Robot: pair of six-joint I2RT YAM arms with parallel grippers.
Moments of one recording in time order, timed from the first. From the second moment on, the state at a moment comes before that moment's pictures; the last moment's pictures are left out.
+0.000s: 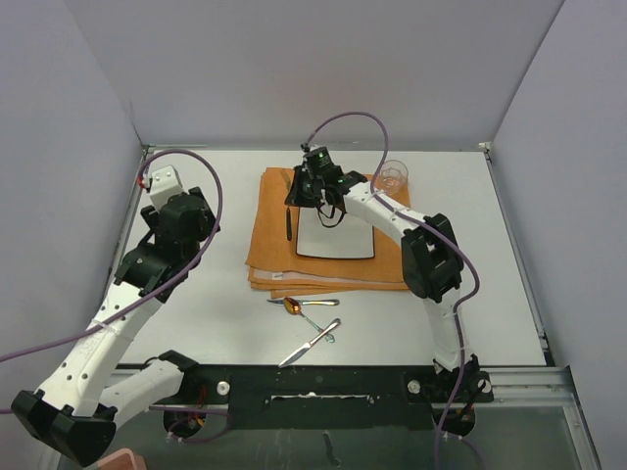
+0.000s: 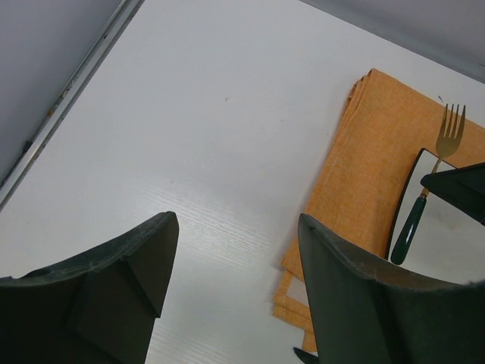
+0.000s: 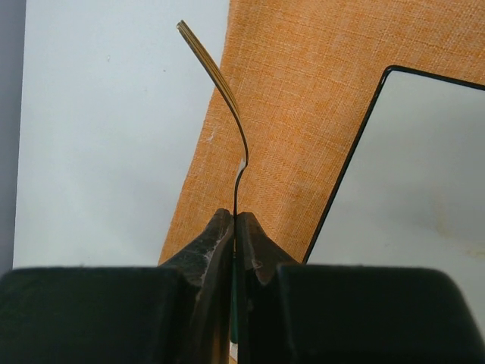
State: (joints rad) left arm -0.45 0.97 1.08 -0.64 -0.69 -0.54; right arm 0.63 2.16 1.85 -0.38 -0.13 0.59
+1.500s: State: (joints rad) left arm -0.45 1.03 1.12 -0.63 -0.66 -0.48; right arm 0.66 1.91 1.80 -0.46 0.03 0.23
